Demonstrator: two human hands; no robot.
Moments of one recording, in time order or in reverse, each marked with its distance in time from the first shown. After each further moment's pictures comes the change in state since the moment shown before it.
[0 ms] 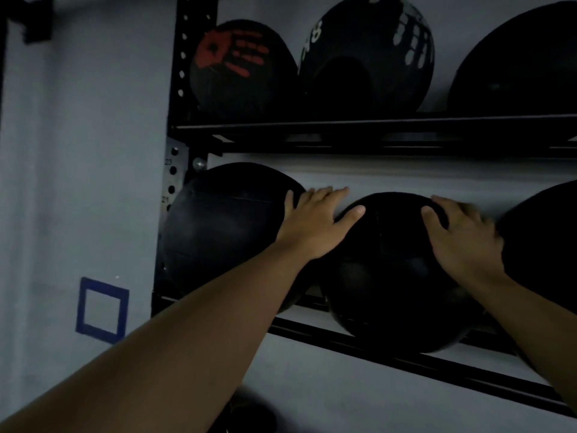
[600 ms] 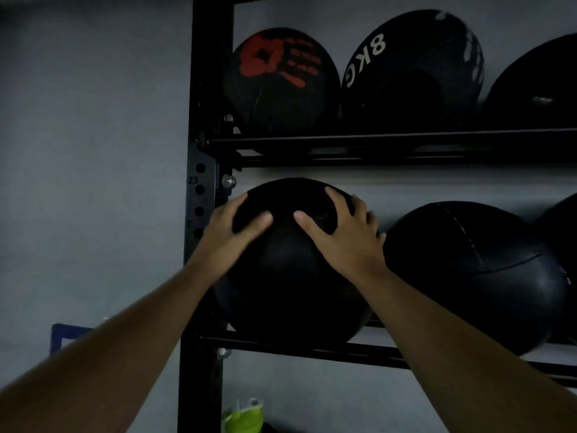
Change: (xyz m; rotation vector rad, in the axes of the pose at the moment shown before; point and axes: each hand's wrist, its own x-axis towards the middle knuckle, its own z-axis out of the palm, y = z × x) left_hand -0.042 -0.255 -0.103 -0.565 0.124 -0.216; right_hand -0.062 -0.250 0.146 0.096 -0.173 -0.065
